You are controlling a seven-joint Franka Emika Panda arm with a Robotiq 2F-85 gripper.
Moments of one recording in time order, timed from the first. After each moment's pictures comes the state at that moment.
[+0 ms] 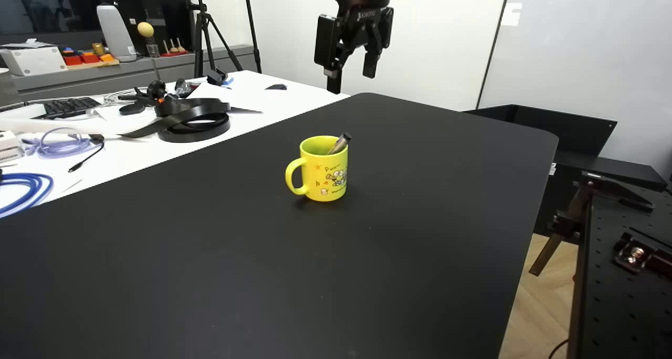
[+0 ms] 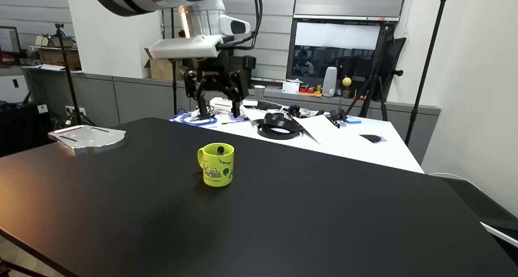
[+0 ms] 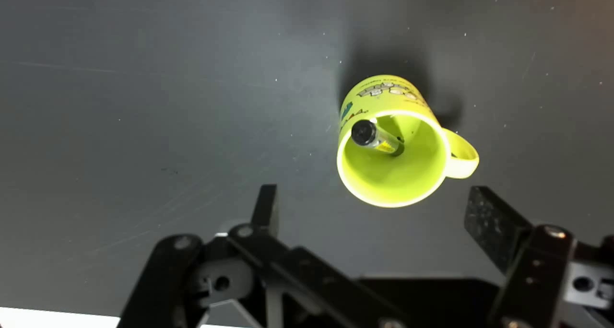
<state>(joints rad) -0.08 0.05 0.02 -2.43 -0.17 2.66 0.08</state>
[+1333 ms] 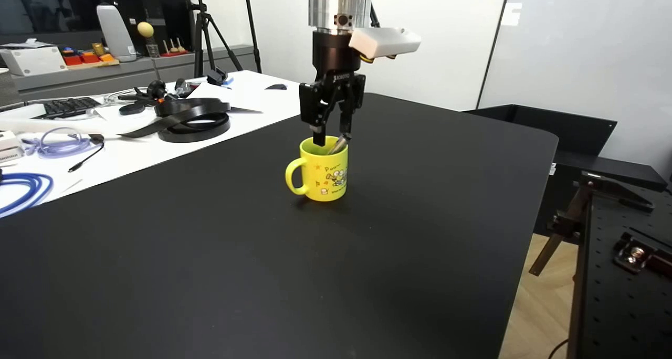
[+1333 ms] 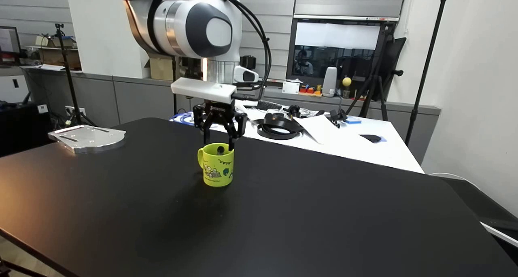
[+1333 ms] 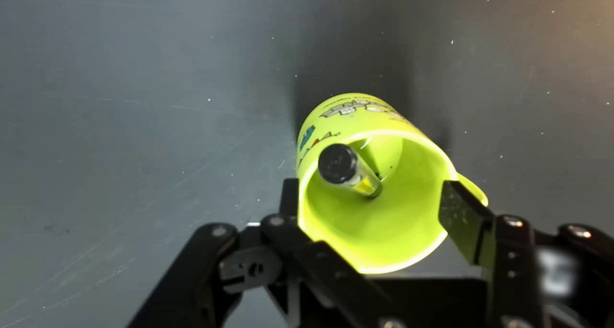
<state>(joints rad) -0.07 0.34 0.03 -2.25 0.06 2.64 -0.13</state>
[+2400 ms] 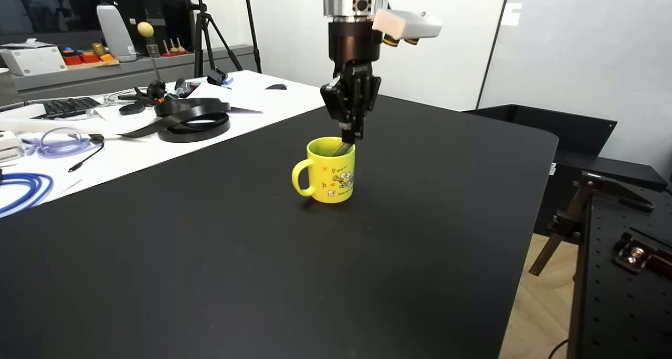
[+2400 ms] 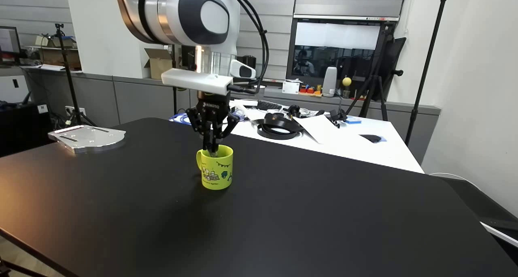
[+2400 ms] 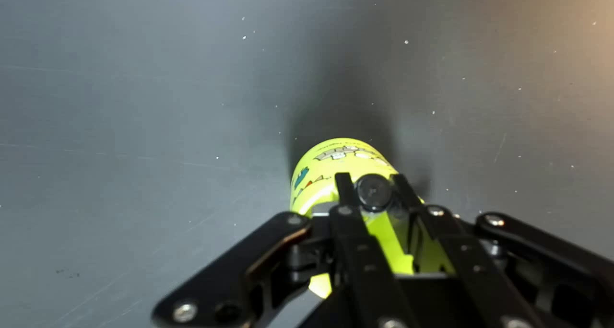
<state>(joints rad) -0.08 0.25 0.03 -2.31 0.06 2.53 -0.16</state>
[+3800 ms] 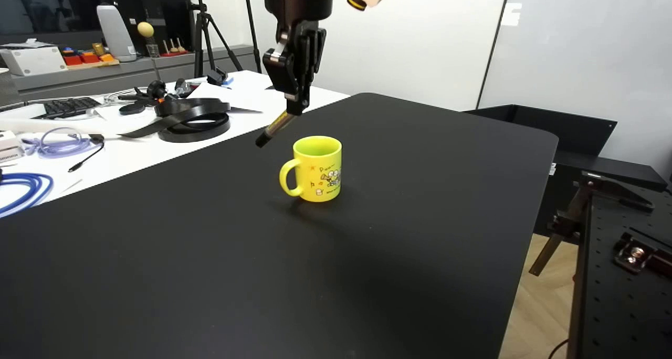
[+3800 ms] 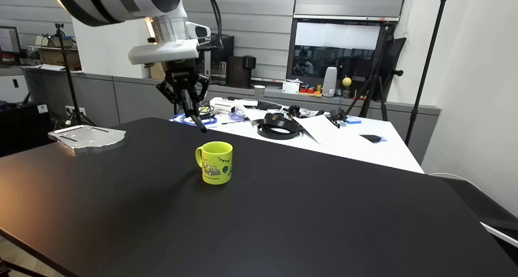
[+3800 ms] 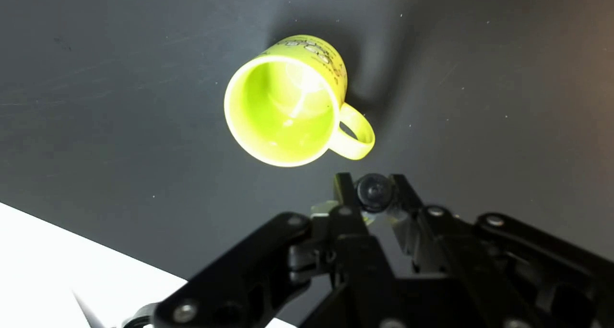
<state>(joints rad) 0.09 0.12 0.04 -2.38 -0.30 2.69 -0.01</state>
